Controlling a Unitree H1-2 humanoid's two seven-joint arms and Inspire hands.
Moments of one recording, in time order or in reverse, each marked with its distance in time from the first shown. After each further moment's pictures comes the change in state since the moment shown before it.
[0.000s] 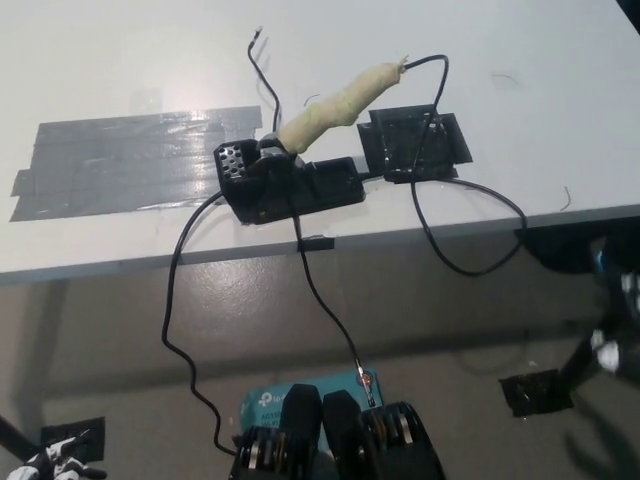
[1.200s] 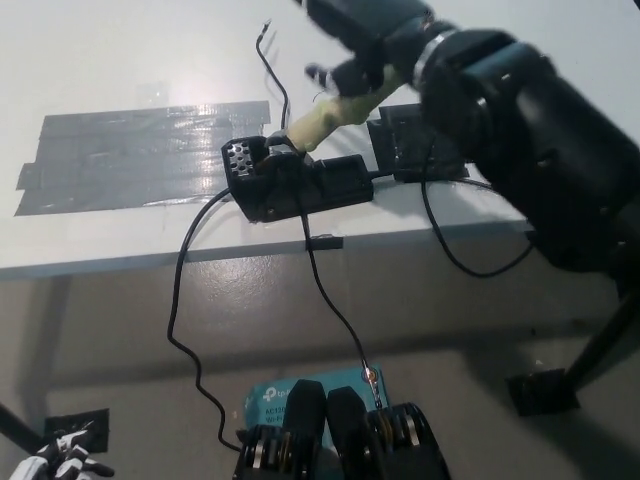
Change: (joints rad) left_arm -0.022 -0.003 -0.016 -0.018 0.000 0.023 -0.013; right_arm -1.059 0.215 0.692 0.583 -0.545 -0.012 0.147
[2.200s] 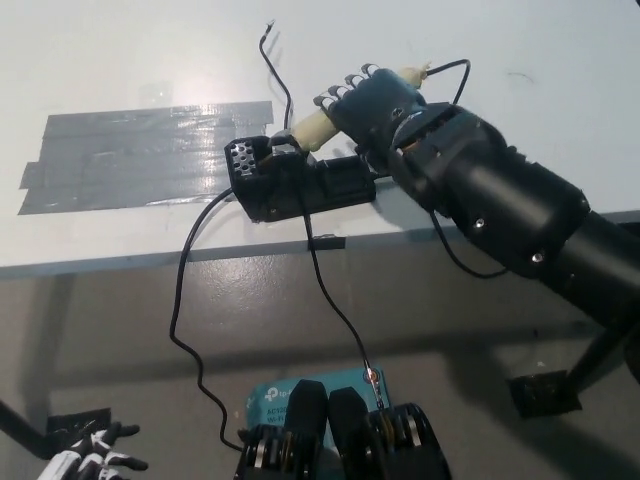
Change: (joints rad) left_arm -0.017 0.002 -0.056 -0.006 0.003 -0.001 -0.053; right_arm 0.034 0.027 0.206 0.135 -0.337 0.076 0.148
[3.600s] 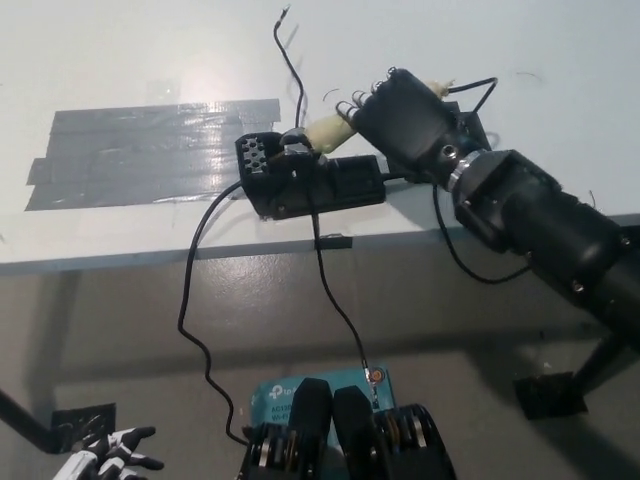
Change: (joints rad) left_arm -0.006 0.007 -0.031 0.002 0.006 0.002 -0.007; right_arm 0.102 -0.082 -0.045 0.216 -0.105 -0.296 -0.808
